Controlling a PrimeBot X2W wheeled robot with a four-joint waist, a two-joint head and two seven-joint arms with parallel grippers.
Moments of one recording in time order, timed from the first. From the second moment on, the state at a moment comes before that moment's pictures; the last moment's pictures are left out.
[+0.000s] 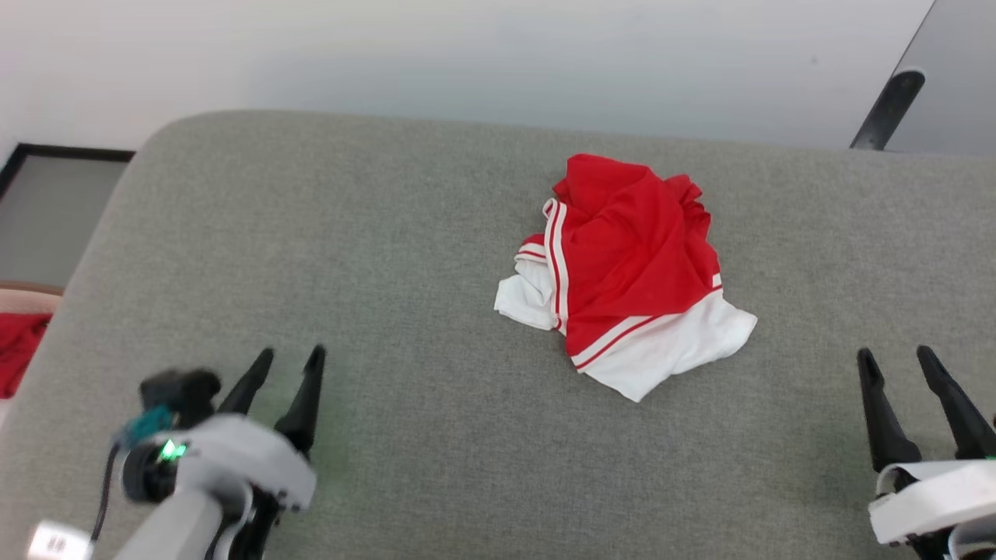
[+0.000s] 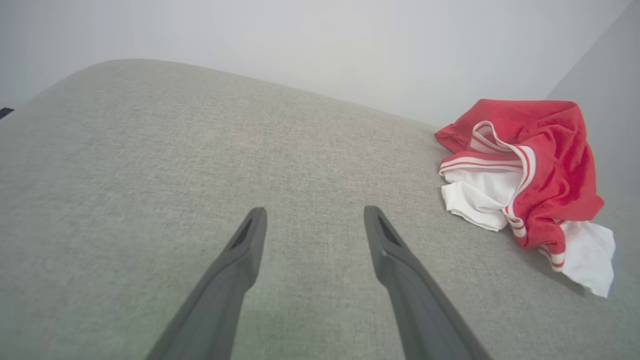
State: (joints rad) left arm -0.43 0.47 -0.57 0.53 -0.92 -0.02 -0.26; right arm -0.08 -0.27 0.01 0.11 0.40 0.13 -0.14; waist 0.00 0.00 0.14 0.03
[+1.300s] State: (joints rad) left arm -0.06 0.35 -0.12 0.16 -0.34 -0.05 -0.26; right arm -0.01 -0.24 -0.07 0.07 0.39 0.13 -0.12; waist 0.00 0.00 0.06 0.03
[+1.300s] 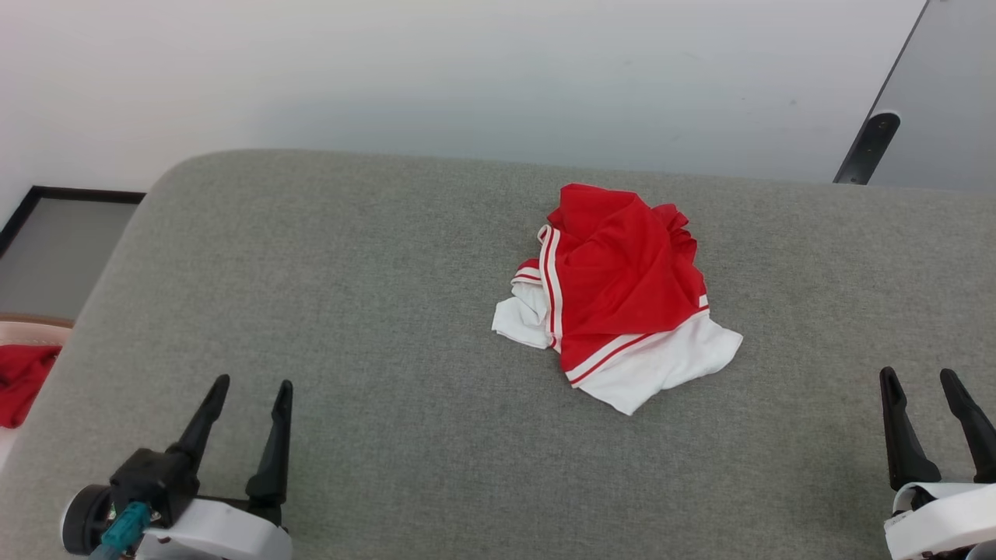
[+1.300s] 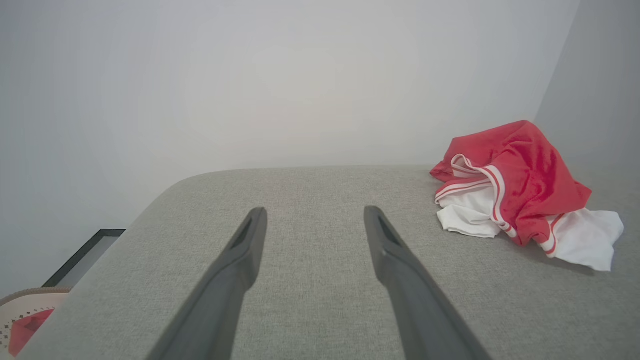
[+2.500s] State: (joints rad) left arm -0.14 0.11 -0.11 0.20 -0.30 -0.11 -0.26; right arm -0.65 -0.93 0.97 0.07 0.57 0.13 0.35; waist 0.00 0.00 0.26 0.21
